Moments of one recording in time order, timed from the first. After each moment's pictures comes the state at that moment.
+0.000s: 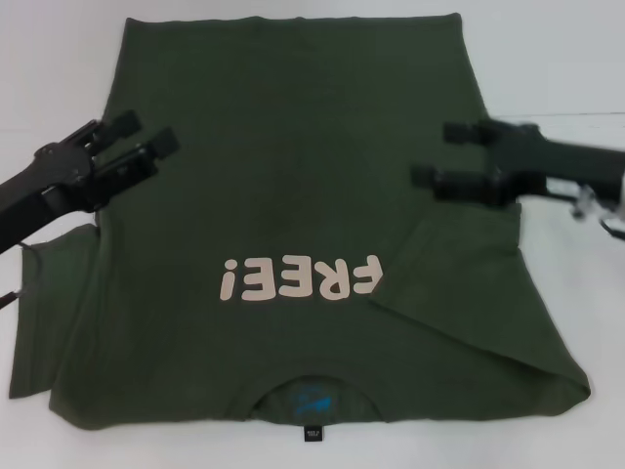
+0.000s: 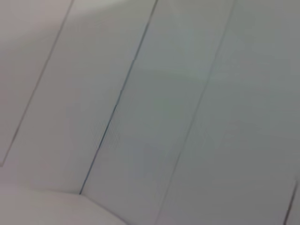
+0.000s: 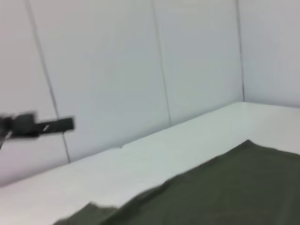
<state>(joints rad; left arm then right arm) -0.47 -2.16 0.40 0.71 1.73 1.64 -1.47 0.54 2.06 -0.86 -0.80 -1.77 -1.34 1.50</state>
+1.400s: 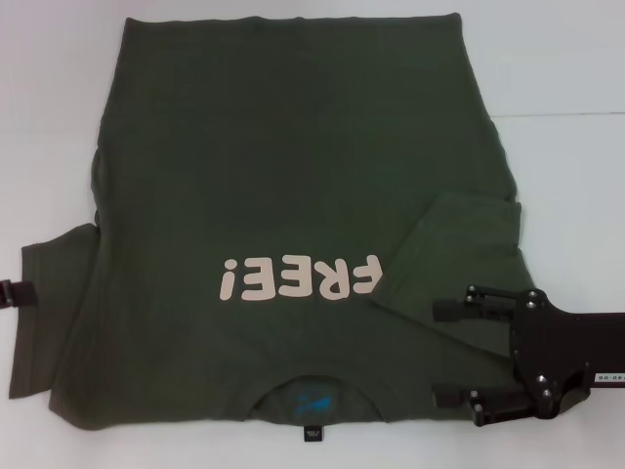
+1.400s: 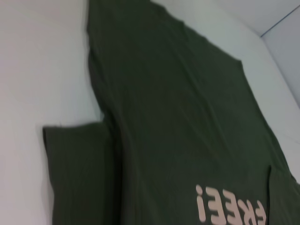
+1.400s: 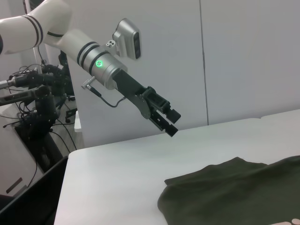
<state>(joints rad) -0.35 -2.16 0.34 1.42 2.36 1.82 -2.45 0.40 2.09 -0.78 -0.79 -1.95 -1.82 1.22</state>
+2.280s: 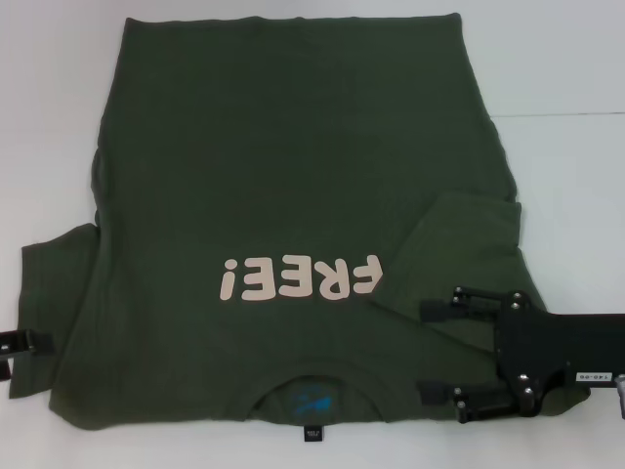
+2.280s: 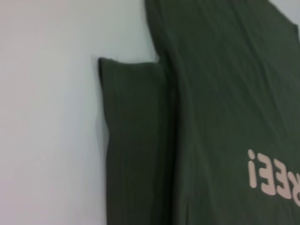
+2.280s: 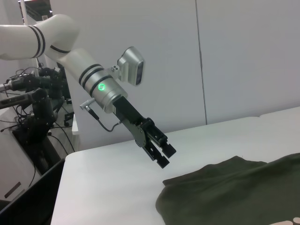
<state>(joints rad) -0.38 -2.15 0.34 1.23 2.53 1.72 -2.45 0.43 2.09 -0.78 -0.72 -1.95 -1.78 1.20</state>
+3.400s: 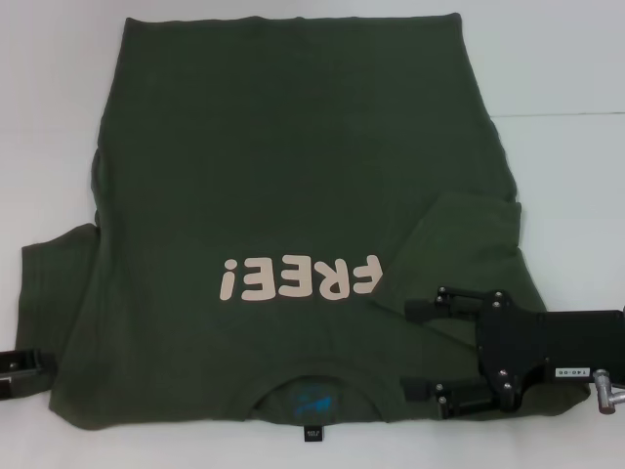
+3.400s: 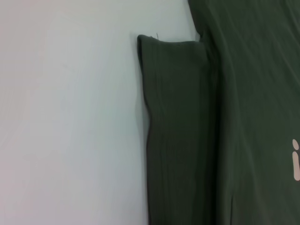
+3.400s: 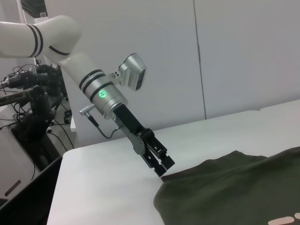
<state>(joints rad) -0.40 -2.14 0.36 1.13 2.62 1.61 -2.44 0.46 2.09 -0.80 -0.67 -1.95 -1.73 1.20</state>
